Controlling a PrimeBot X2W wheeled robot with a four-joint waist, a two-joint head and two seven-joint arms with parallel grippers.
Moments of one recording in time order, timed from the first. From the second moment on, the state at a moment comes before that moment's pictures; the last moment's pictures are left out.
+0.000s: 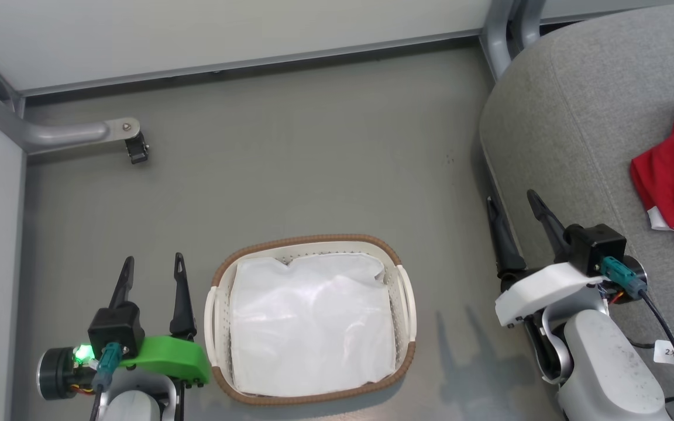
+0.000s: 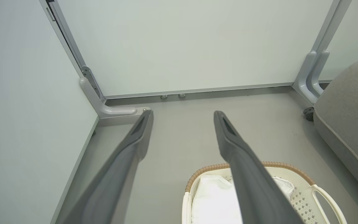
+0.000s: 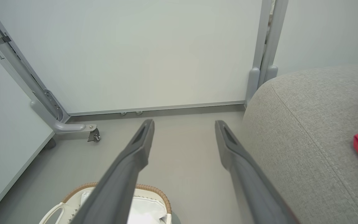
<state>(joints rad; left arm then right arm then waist) -0.15 0.05 -0.06 0.34 -0.10 0.01 -0.26 -0.35 -0.05 0.11 0.42 0.23 0.13 -0.26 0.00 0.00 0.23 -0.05</state>
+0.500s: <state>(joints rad) -0.07 0.05 -0.04 0.35 -0.18 -0.02 -0.26 -0.25 -0.05 0.06 0.42 0.24 0.13 -0.26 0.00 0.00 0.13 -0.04</state>
